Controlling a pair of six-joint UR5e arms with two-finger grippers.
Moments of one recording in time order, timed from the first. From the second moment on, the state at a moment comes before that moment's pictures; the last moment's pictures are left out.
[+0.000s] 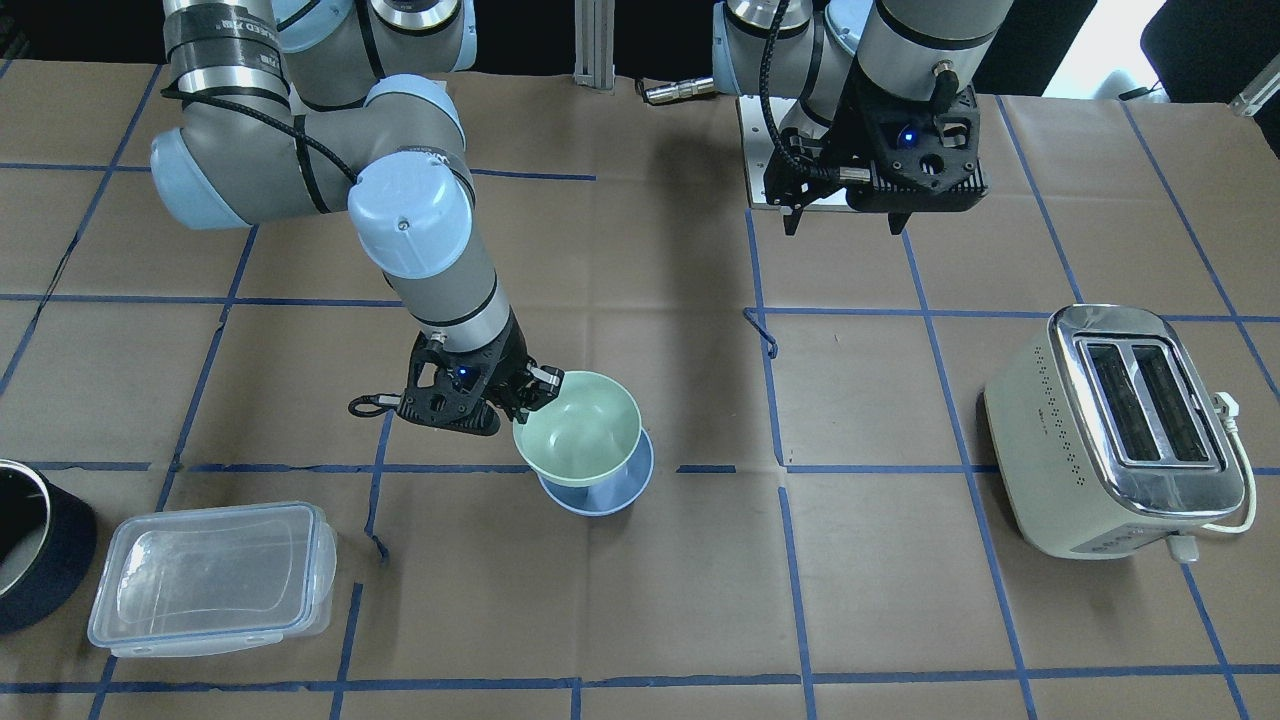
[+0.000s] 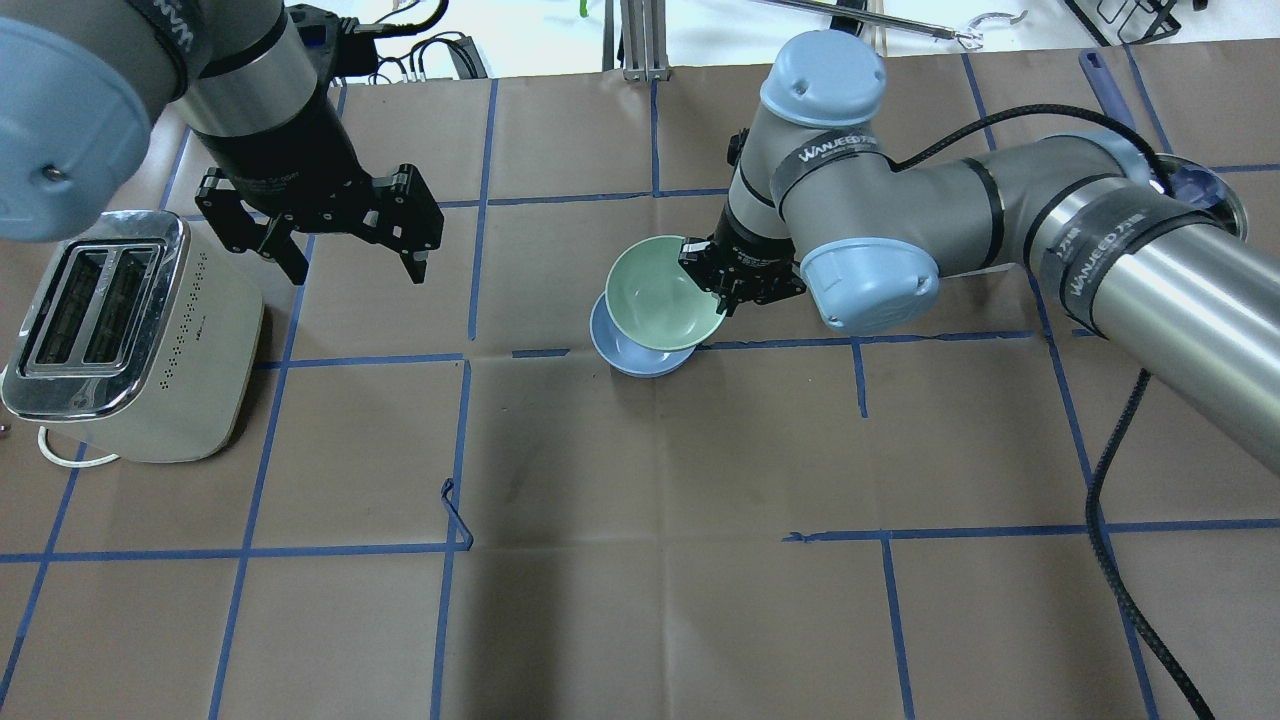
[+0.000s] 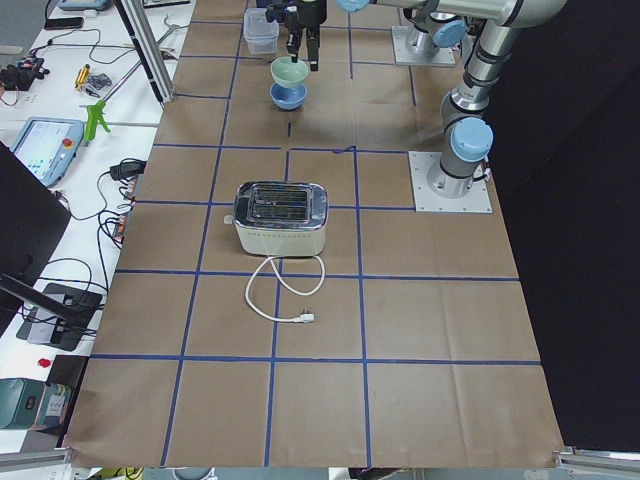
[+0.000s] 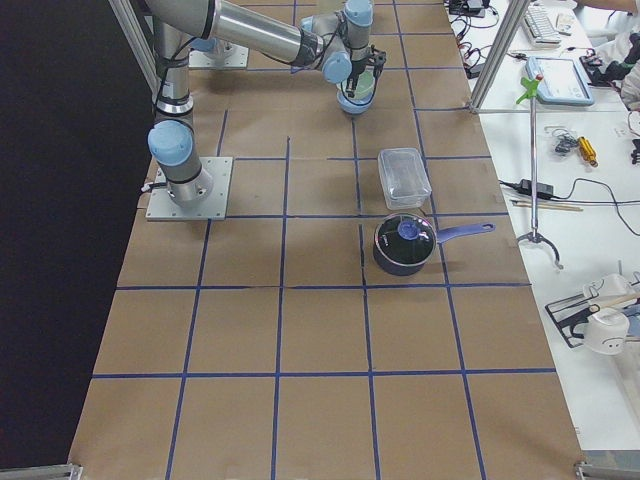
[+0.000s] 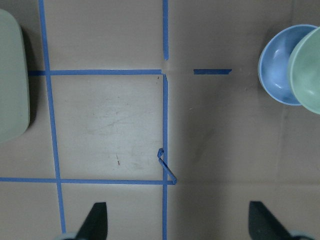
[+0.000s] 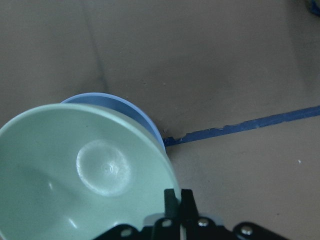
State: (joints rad) left arm -1.63 -1.56 -1.53 -1.68 1.61 -0.07; right arm 1.81 -1.24 1.75 -2.13 -1.43 0.48
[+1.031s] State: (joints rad) left arm -1.57 -1.54 -1.53 -1.68 1.57 -0.07; right arm 1.81 -1.17 1.74 -2.17 -1.37 0.48
